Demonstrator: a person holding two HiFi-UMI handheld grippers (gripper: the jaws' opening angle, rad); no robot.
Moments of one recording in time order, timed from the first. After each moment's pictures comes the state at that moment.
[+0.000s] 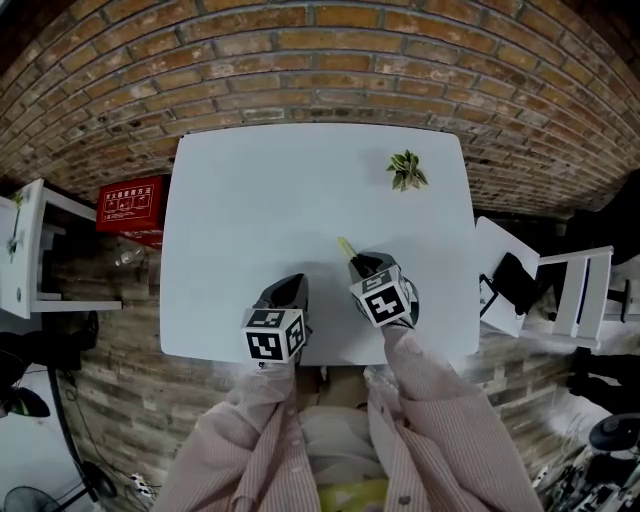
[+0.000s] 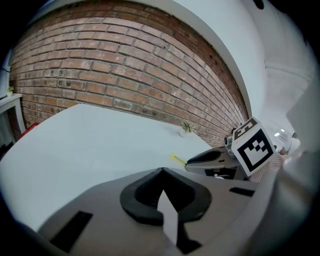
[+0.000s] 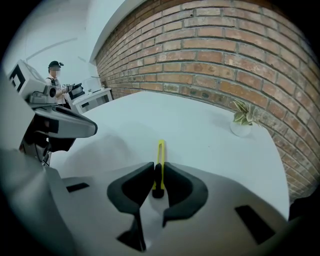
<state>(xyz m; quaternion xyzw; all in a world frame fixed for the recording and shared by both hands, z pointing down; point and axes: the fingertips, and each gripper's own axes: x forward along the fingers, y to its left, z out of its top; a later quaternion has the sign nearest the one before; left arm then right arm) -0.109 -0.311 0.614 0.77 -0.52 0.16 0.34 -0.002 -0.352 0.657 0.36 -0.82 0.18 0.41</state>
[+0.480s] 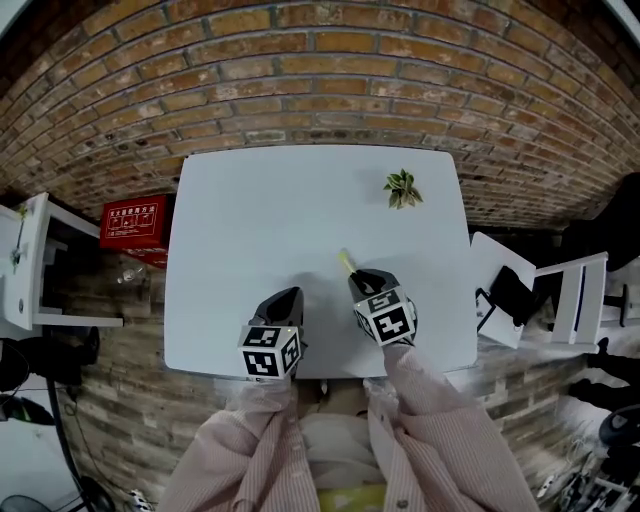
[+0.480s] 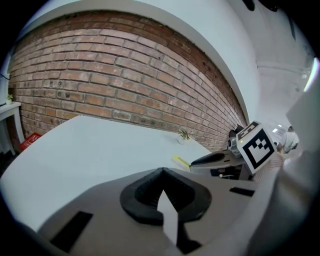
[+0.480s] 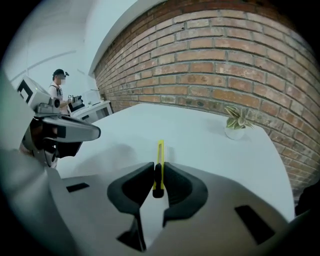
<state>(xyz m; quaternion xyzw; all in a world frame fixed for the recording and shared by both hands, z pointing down) -0.121 -0.312 0.593 0.79 -0.52 0.14 0.29 -0.006 -0.351 0.635 0.38 -0.84 0.19 0.33</state>
